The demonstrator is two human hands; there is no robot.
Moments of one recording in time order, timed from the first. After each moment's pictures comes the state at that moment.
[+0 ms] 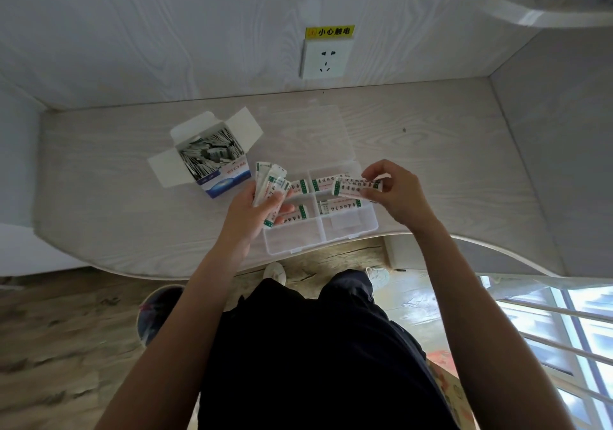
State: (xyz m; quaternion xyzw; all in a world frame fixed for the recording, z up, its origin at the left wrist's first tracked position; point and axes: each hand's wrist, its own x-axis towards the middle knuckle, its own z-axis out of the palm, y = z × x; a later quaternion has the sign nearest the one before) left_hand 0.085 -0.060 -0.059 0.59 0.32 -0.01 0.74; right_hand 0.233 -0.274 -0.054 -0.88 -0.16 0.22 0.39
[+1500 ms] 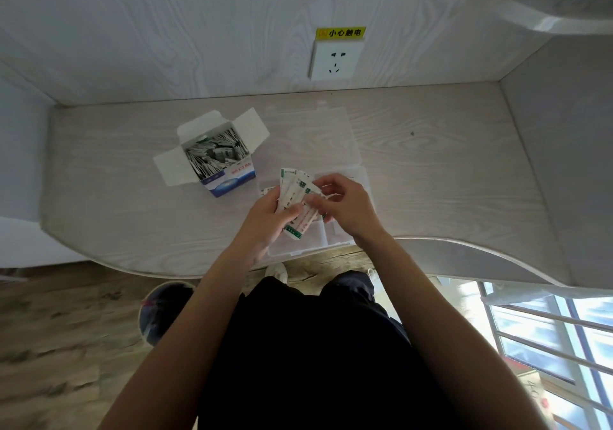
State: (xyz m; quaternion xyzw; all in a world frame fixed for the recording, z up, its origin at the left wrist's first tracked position) left_hand 0.093 -0.074 -0.059 0.56 0.33 -0.08 0.75; right_hand 0.182 -0.202 -0.052 -0.78 -0.09 0.33 0.52
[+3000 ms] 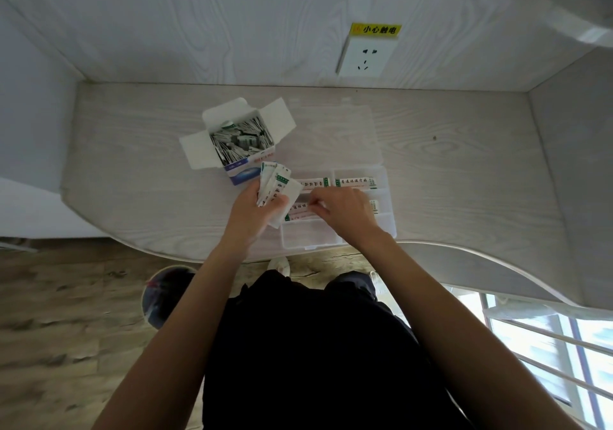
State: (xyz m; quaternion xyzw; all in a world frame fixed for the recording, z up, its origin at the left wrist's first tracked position) left_hand 0.063 -0.042 -0.078 0.65 0.36 0.03 0.67; right_hand 0.176 -0.181 -0.080 -0.88 -0.43 0.17 0.11
